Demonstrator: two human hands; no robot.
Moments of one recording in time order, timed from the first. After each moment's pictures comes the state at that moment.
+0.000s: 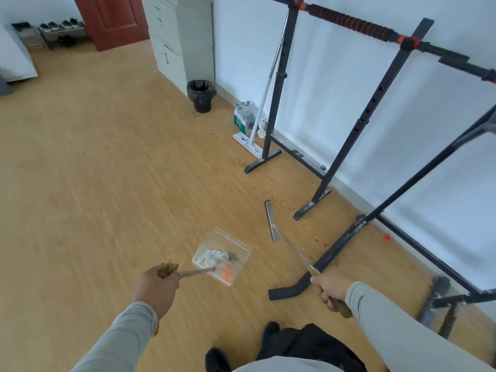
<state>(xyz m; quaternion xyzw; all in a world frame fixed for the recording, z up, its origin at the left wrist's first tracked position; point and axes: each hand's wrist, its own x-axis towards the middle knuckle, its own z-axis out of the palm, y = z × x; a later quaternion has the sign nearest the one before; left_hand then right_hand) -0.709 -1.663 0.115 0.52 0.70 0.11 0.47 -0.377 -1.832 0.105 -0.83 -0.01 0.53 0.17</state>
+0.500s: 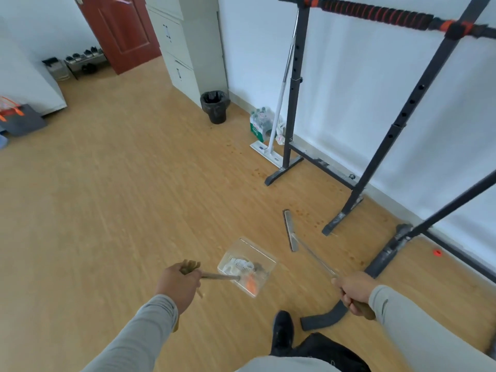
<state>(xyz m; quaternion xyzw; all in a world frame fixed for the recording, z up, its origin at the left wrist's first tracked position) -0.623 -1.532 0.138 0.53 0.70 0.08 0.46 -0.290 -1.720 0.072 -0.81 0.05 0.56 0.17</state>
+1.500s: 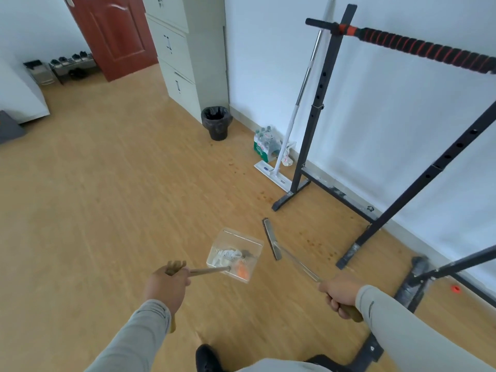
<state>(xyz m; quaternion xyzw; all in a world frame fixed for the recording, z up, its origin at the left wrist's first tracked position) -0.641 -1.289 0.120 0.49 0.72 0.15 0.47 -0.316 -1.473 0.097 -0.82 -0.06 0.56 0.11</state>
